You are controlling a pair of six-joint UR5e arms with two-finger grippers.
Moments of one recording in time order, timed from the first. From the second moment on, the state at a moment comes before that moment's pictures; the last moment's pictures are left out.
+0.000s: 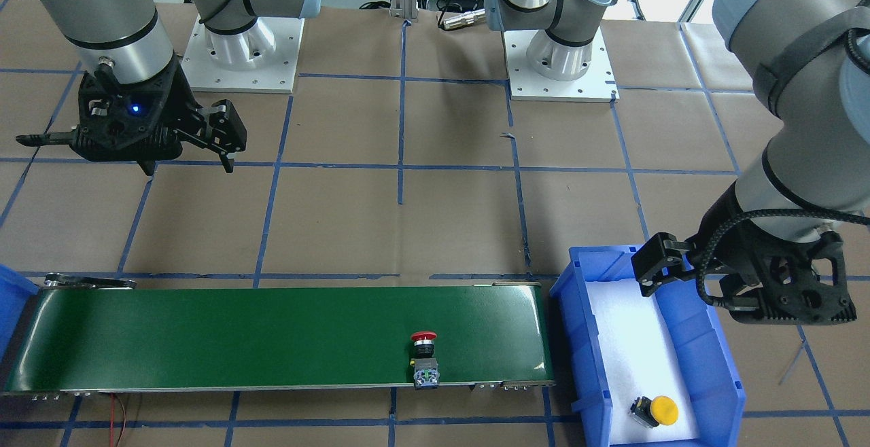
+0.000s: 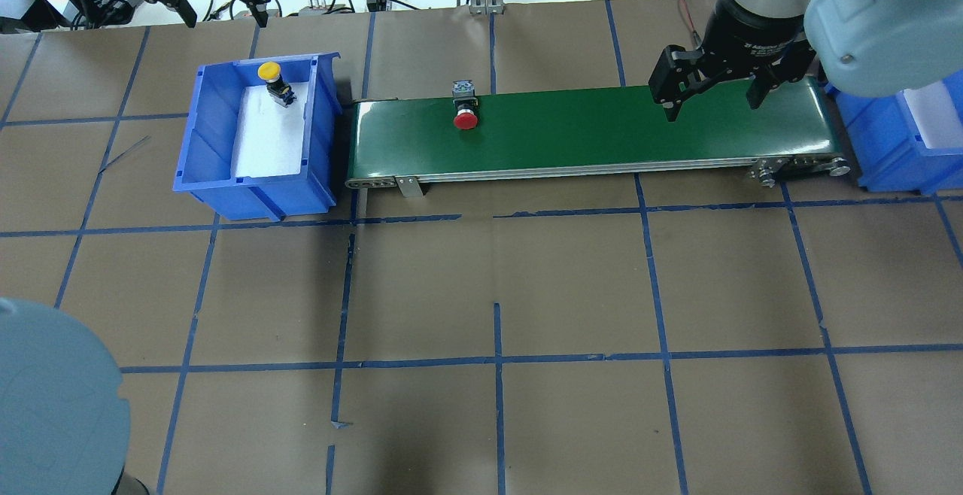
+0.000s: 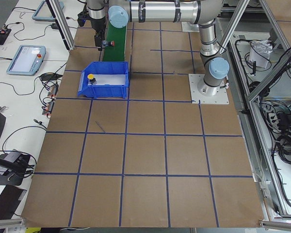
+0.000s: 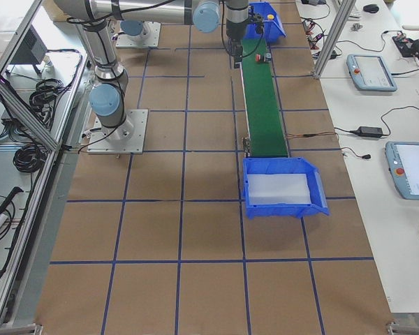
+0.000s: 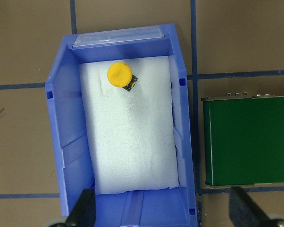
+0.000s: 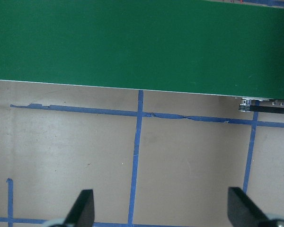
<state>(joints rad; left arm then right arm) -1.47 -1.98 -1.12 -1.53 1.61 0.14 1.57 -1.51 1.58 -1.69 -1.62 -0.09</state>
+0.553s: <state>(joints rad) -1.46 -1.96 -1.16 -1.54 1.63 0.19 1.57 -1.50 1.58 -1.69 -1.61 -0.09</state>
